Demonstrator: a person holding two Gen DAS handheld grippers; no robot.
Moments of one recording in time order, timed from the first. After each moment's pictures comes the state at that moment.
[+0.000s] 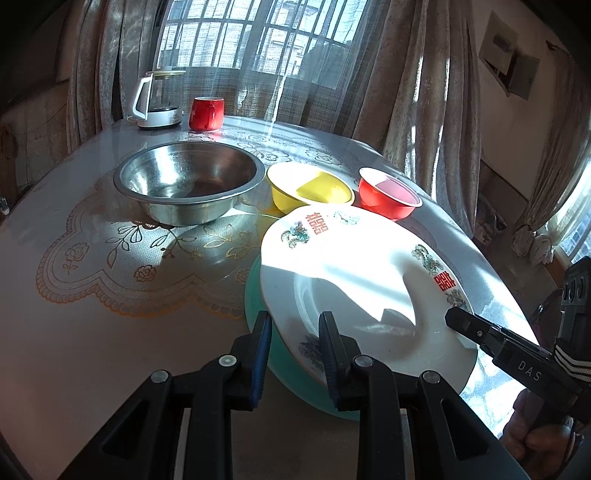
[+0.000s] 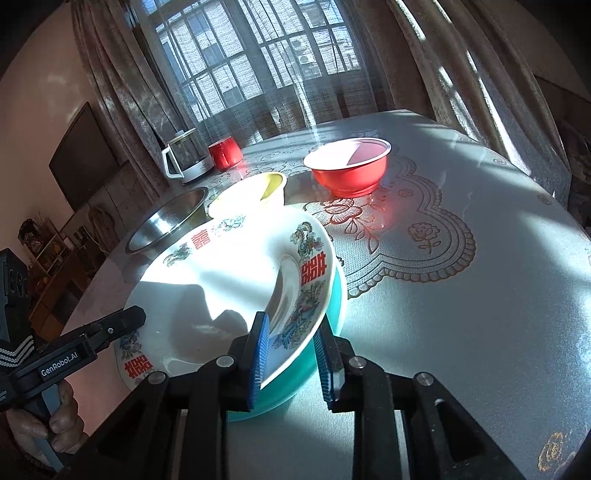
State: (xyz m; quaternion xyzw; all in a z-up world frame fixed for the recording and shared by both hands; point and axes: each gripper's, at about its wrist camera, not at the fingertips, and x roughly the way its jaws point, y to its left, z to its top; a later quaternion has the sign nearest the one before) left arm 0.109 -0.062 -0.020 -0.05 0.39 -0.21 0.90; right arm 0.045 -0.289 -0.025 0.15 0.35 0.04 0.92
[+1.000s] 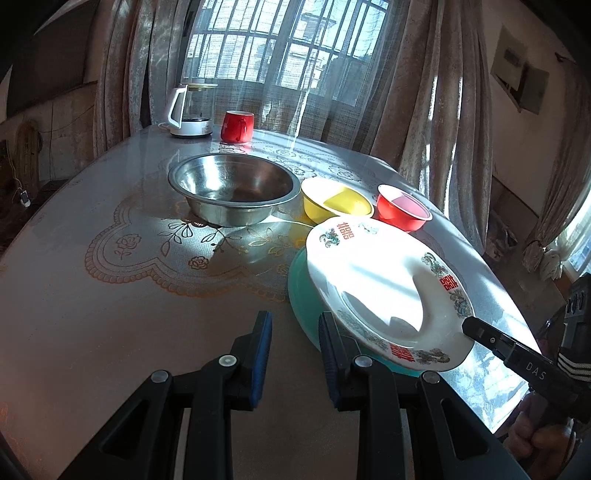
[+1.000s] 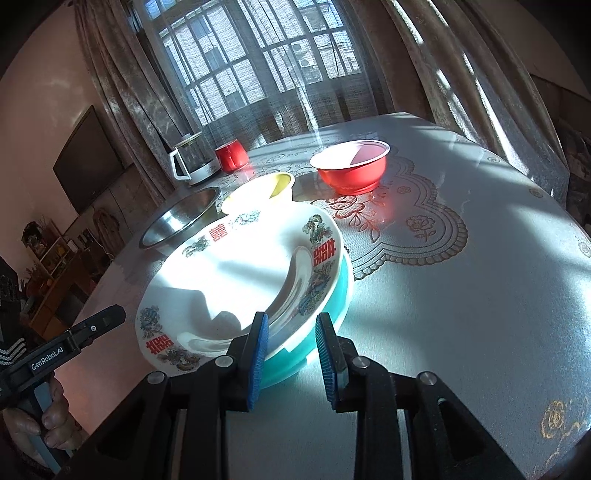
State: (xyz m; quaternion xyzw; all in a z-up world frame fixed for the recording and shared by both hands) left arm 0.078 -0.019 -0.006 -0.07 0.37 -0.17 0.91; right arm 0.017 -0.282 -0.018 0.16 0.34 0.04 0.92
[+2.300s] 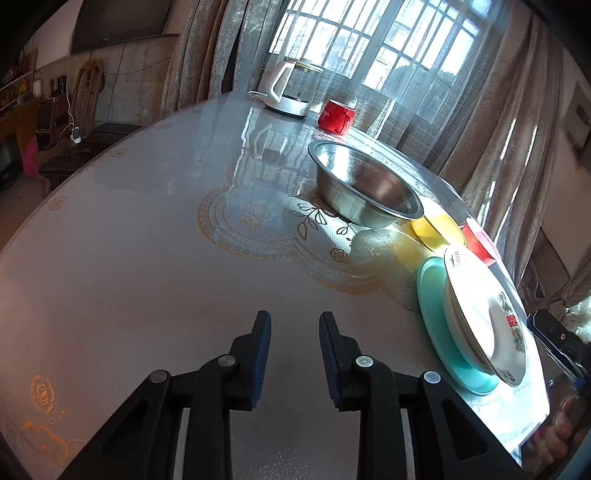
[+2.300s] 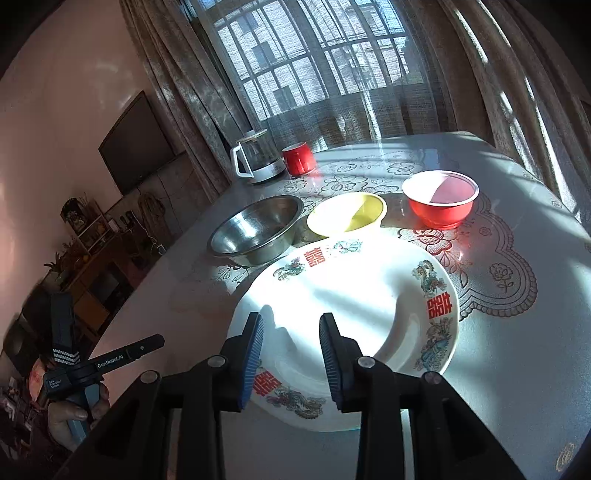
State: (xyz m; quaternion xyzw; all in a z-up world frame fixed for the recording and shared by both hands) left arm 0.102 0.090 -0.030 -0.14 0.41 -0.08 0.90; right arm 0.055 -0.220 0.025 0.15 0.34 0.16 0.92
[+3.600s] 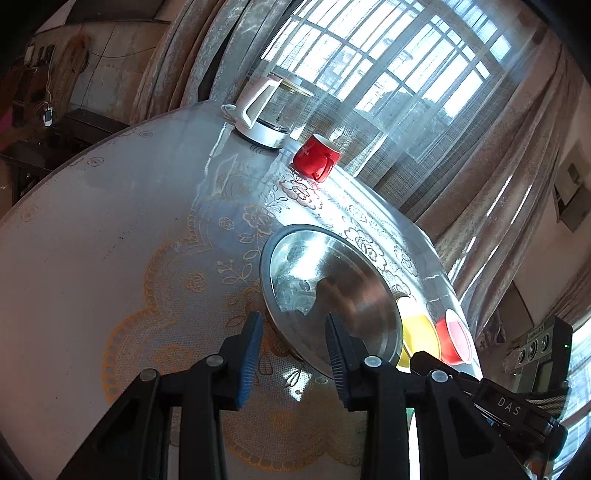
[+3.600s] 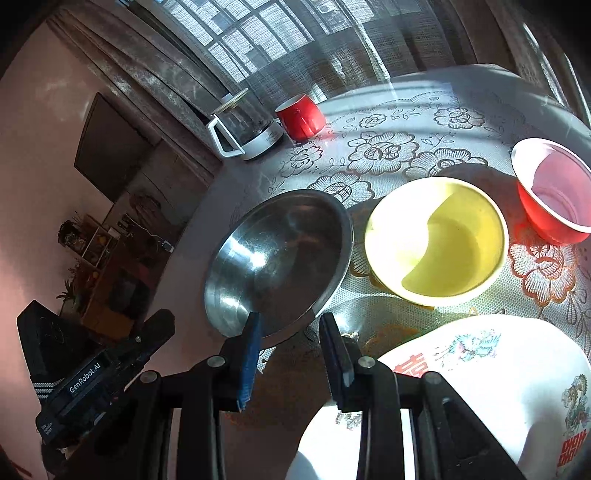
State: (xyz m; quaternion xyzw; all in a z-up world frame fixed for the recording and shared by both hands) left arm 0.252 0.086 0.002 -0.24 0.39 -0.12 0.88; right arm 0.228 -0.170 0.004 0.23 0.44 0.15 0.86
